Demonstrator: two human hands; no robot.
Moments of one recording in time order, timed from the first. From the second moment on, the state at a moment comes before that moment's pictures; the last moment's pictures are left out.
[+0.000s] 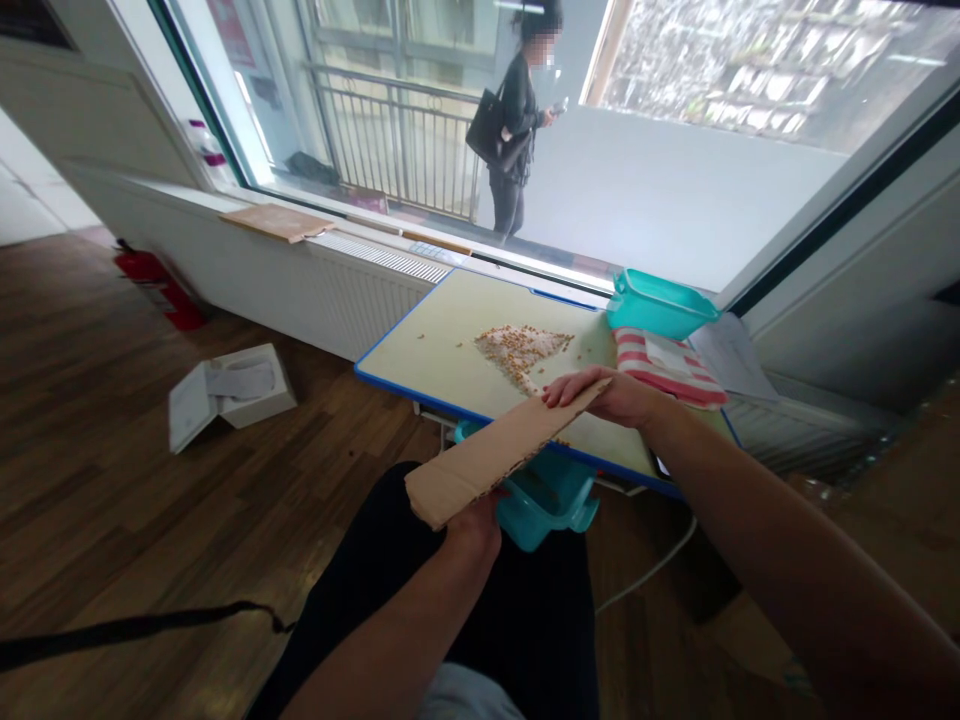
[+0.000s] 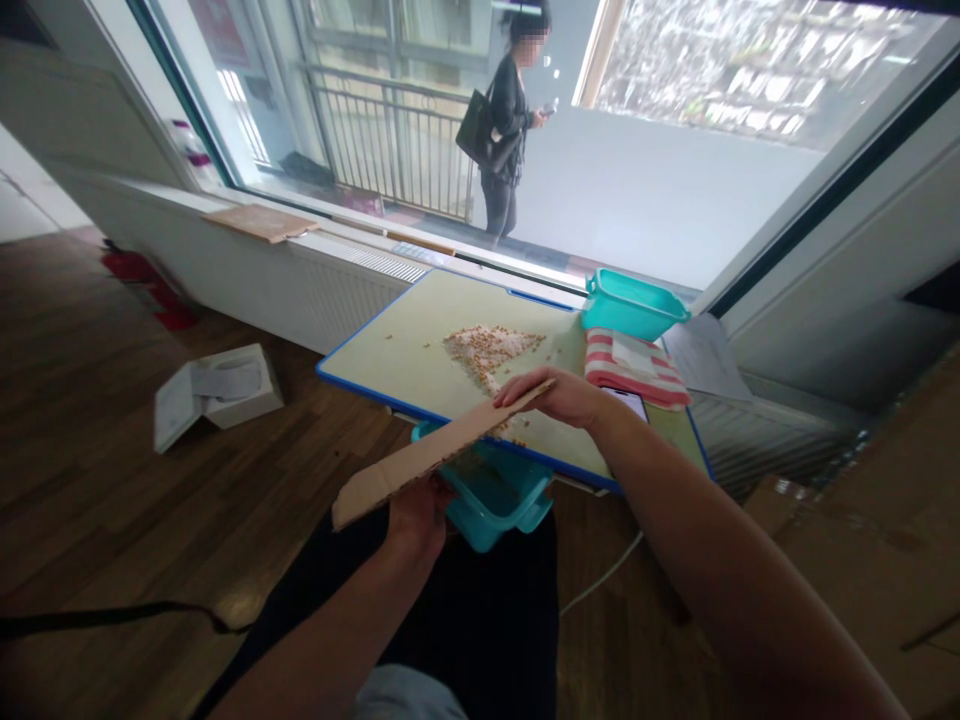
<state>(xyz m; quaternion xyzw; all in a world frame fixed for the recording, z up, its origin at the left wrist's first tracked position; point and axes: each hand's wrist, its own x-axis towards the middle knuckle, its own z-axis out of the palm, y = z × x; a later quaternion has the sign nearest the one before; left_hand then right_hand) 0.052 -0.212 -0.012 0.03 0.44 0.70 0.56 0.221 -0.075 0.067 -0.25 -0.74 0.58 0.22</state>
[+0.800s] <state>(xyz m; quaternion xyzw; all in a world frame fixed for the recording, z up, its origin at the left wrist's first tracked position) 0.042 -0.201 -0.032 0.03 0.43 0.66 0.62 0.243 -0.210 0.059 -0.77 -0.51 0.00 0.39</state>
